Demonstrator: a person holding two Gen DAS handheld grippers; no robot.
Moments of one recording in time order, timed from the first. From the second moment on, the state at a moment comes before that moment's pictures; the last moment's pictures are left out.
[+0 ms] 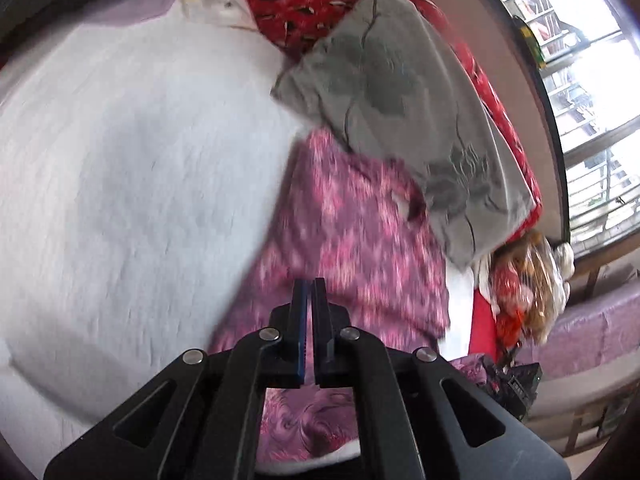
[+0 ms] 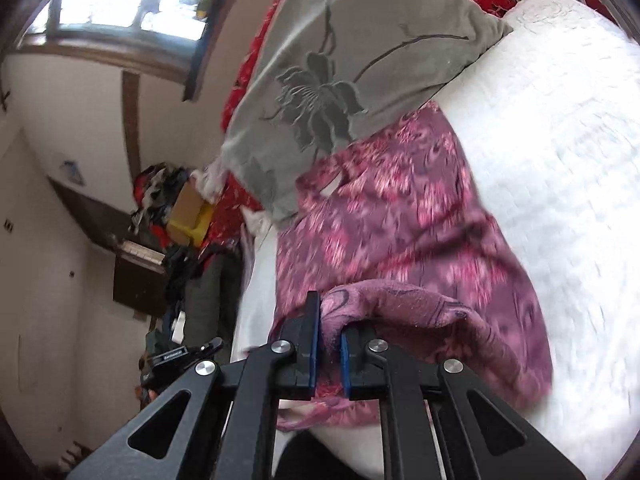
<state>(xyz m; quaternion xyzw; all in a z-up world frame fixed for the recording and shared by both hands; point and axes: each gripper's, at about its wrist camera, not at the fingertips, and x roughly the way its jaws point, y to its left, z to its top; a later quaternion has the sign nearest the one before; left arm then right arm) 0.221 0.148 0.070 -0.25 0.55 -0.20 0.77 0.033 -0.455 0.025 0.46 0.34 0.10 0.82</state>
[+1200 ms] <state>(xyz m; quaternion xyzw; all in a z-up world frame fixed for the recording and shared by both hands) 0.188 0.110 0.012 -0.13 0.62 -0.22 0.74 0.056 -0.466 0.006 0.32 0.41 -0.04 0.85</state>
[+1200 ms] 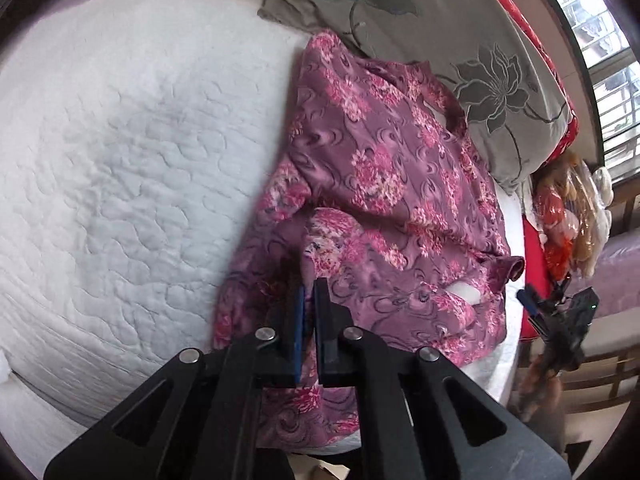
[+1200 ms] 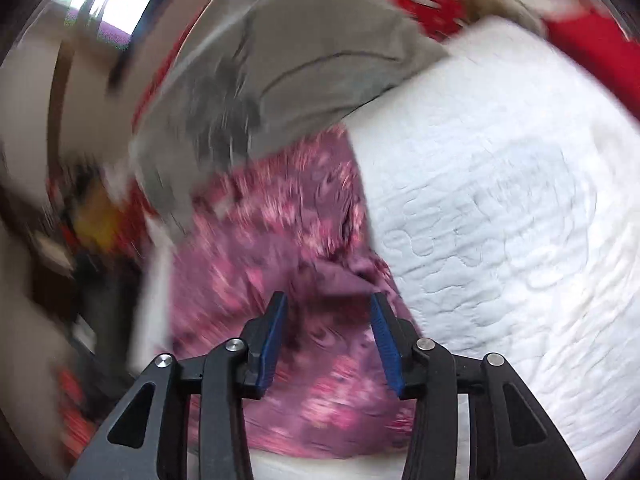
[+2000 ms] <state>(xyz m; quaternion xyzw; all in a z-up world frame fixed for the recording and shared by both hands) 0.168 0.091 0.040 -0.10 0.58 -0.27 0.76 0.098 -0.423 0.016 0.13 0.40 -0.05 0.90</state>
